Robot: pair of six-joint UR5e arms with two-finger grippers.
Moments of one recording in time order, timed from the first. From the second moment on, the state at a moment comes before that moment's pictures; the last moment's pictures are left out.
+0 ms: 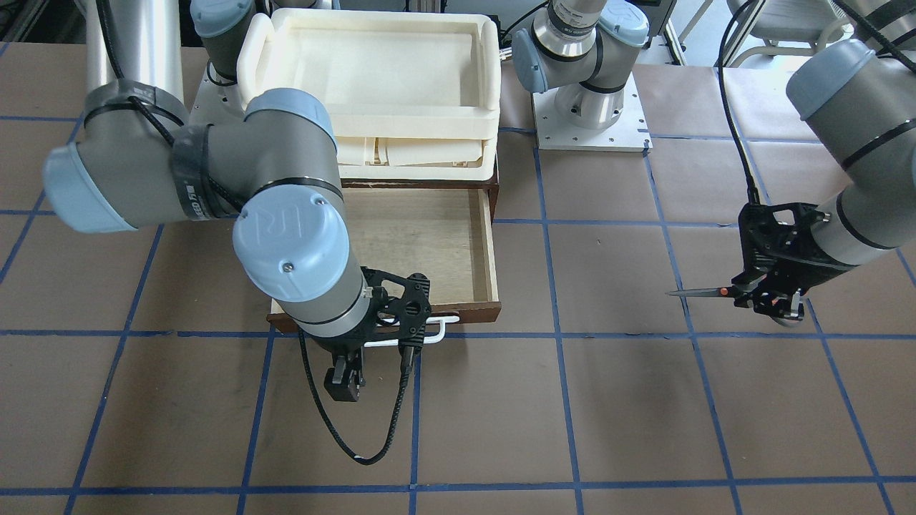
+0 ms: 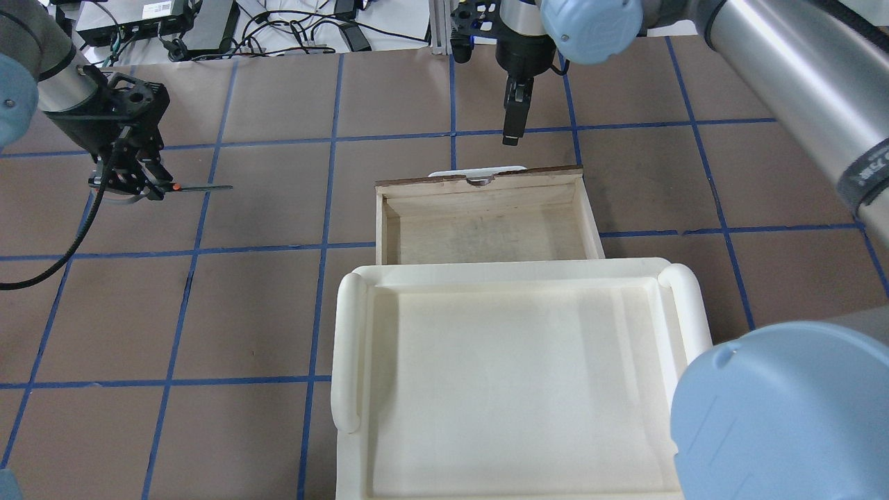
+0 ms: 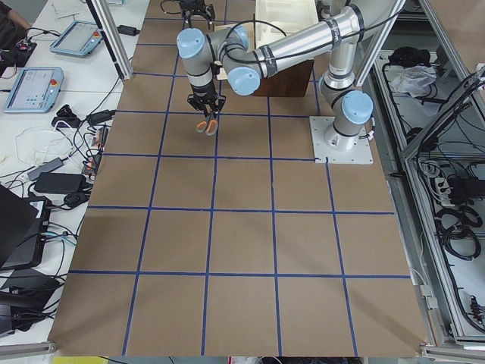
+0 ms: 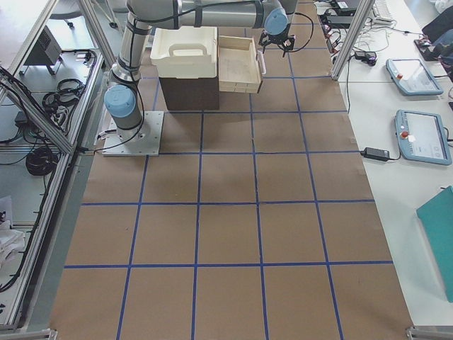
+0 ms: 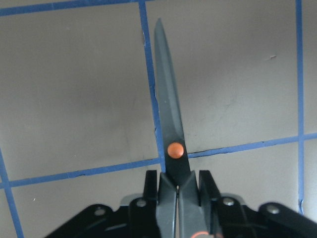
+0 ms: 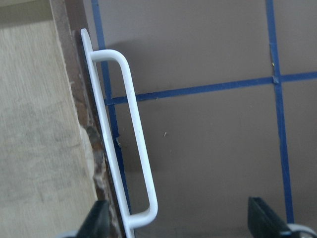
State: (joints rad) left arm -1.29 -1.77 -1.59 -1.46 1.58 1.95; right arm 1.73 -1.11 1.22 -1.65 -1.49 -1.16
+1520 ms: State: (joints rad) left arm -1.91 -1.80 -1.59 -1.31 1.42 1.08; right arm 1.53 -1.55 1.47 -1.45 -1.56 0.10
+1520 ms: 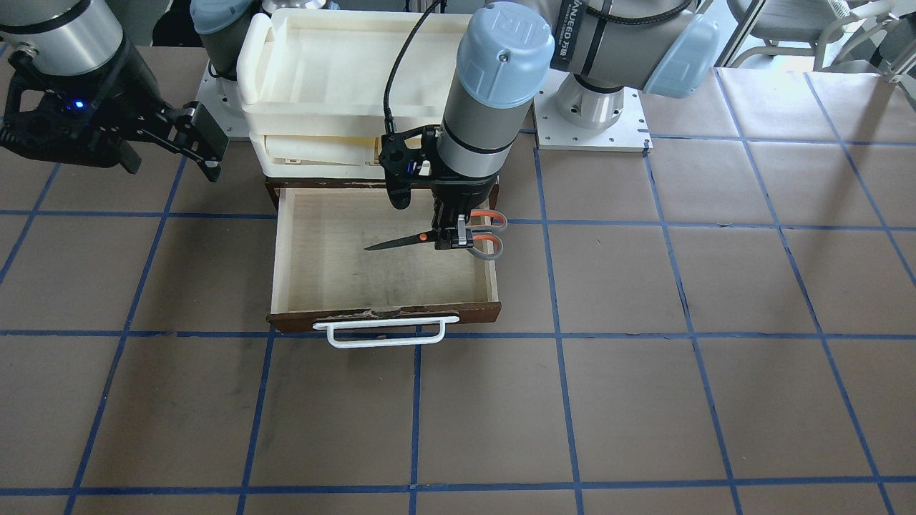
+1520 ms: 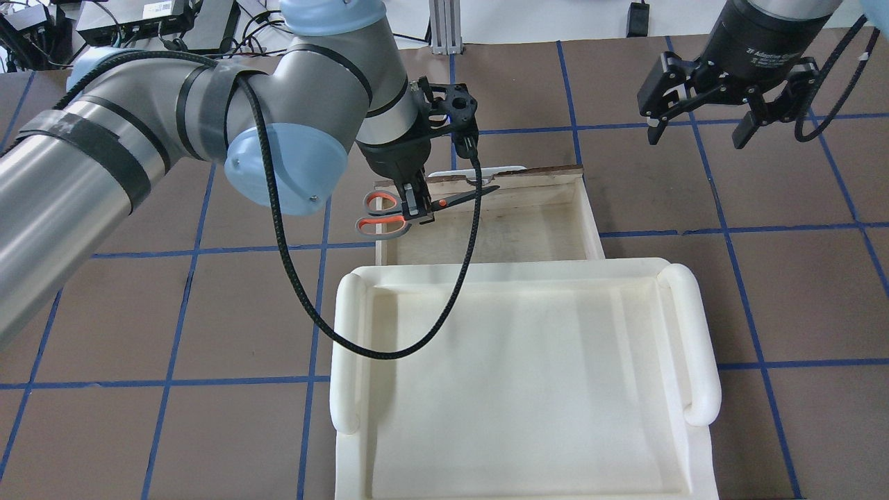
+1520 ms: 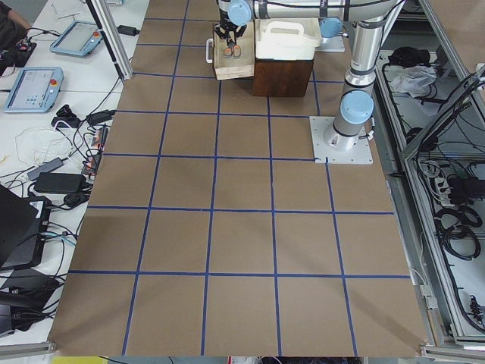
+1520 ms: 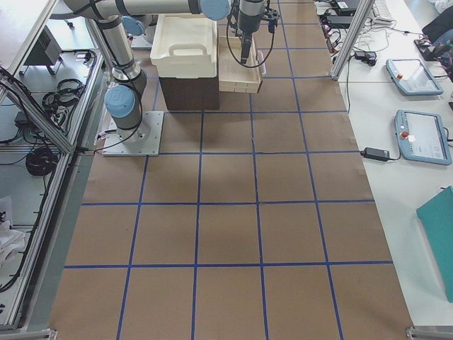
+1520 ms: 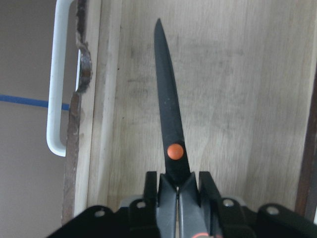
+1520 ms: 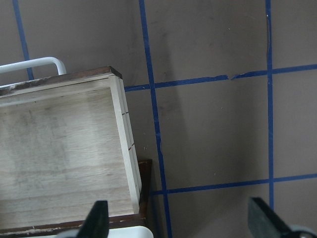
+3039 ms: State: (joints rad) left arm -1.98 -1.89 -1.61 -1.25 1.43 1.03; right arm 1.63 -1.52 1.47 -1.56 -1.56 -0.03
